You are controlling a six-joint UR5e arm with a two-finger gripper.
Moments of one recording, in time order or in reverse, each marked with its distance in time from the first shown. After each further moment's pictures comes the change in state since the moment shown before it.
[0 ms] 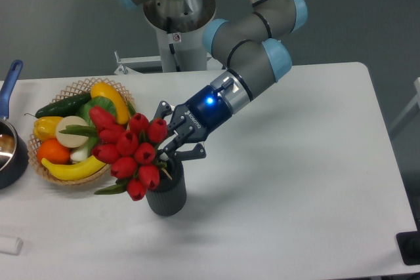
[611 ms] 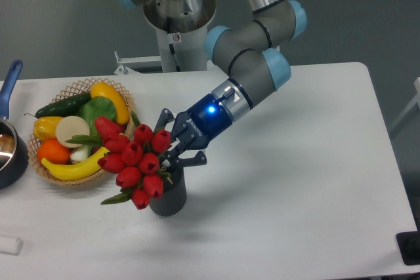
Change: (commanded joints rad) arm 0.002 -0.018 -0.024 0.000 0.002 0.008
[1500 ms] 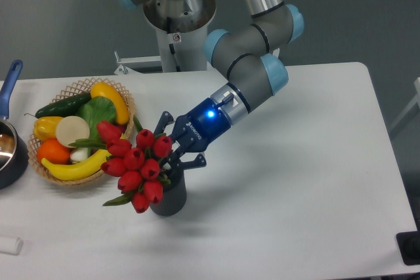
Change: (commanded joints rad) arm 0.000 -0.020 -0.002 0.000 0.000 0.005
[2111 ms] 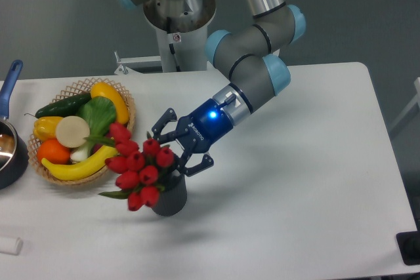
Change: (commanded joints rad) arm 0.006 0.000 0.005 0.000 0.000 0.002
